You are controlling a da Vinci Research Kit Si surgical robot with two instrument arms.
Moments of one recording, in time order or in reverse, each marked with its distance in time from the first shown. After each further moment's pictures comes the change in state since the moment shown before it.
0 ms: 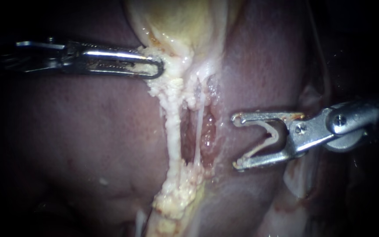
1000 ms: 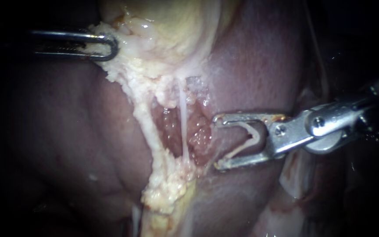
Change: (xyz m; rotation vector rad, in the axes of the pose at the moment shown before) right arm 0.000 0.000 0.007 -0.004 -0.006 0.033; left arm 0.006 0.003 -0.008 -0.007 0.068 -0.002
